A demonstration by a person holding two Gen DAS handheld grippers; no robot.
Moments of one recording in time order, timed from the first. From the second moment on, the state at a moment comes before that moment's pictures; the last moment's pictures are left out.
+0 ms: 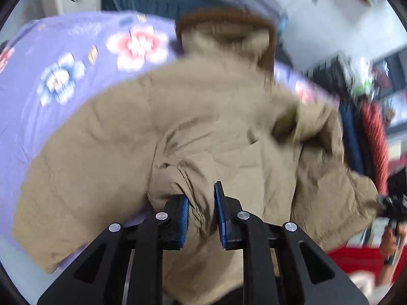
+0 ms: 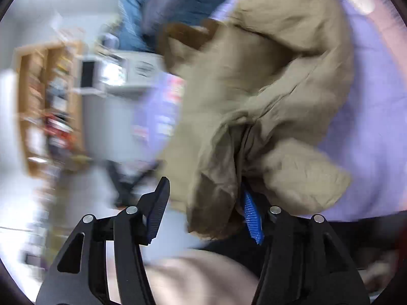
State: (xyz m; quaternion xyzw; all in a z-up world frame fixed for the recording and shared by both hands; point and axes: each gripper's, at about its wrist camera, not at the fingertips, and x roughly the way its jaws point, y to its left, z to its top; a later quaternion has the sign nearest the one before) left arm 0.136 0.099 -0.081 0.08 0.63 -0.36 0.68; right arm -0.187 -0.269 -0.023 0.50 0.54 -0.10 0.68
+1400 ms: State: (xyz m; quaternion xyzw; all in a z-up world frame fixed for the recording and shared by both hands) left arm 0.061 0.155 -0.078 0.21 0.56 -0.27 0.75; right arm -0.229 -0.280 -0.070 0.19 0.58 -0.32 0.72
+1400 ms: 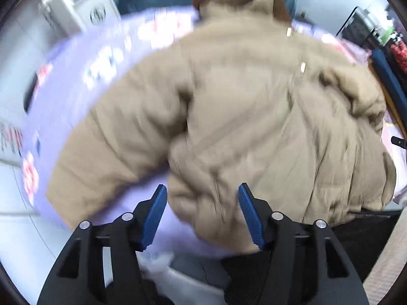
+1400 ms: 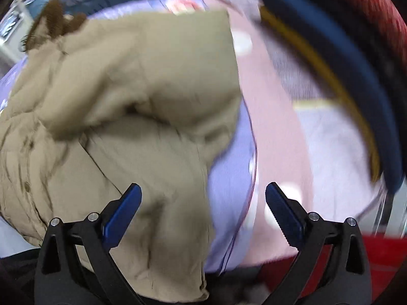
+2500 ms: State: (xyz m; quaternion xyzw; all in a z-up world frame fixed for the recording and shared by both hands) left arm 0.245 -0.156 -0.169 0.41 0.49 -0.46 0.62; right arm 0.118 -0.404 -0.142 0.13 0.66 -0.07 0.74
